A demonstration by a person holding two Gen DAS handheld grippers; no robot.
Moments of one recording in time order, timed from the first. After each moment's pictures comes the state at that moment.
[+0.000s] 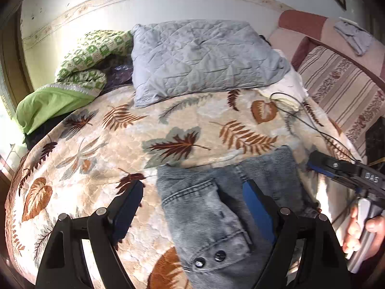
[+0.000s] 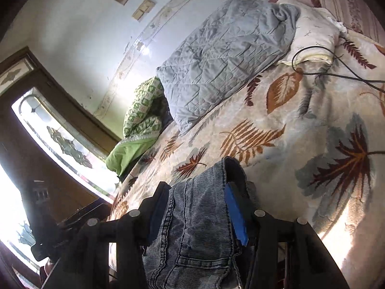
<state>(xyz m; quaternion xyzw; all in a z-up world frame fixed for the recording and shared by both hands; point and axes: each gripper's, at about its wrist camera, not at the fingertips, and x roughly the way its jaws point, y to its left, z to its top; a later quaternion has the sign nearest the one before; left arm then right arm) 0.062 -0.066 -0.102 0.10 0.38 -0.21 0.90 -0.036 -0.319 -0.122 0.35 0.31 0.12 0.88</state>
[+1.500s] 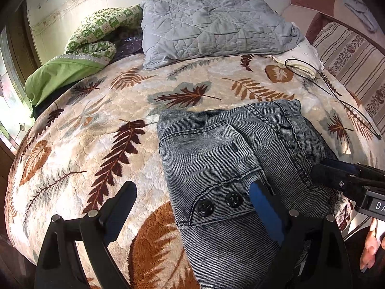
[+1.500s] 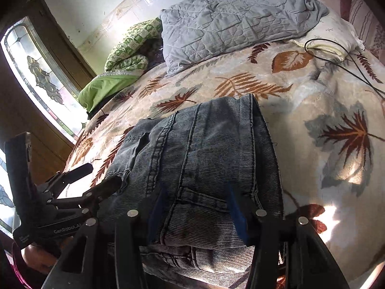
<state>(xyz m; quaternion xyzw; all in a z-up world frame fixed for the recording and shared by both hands) 0.015 -0.067 -0.171 0.13 0.41 -0.17 0.89 -0.057 -0.250 -0.159 0.21 0.43 0.09 0.88</state>
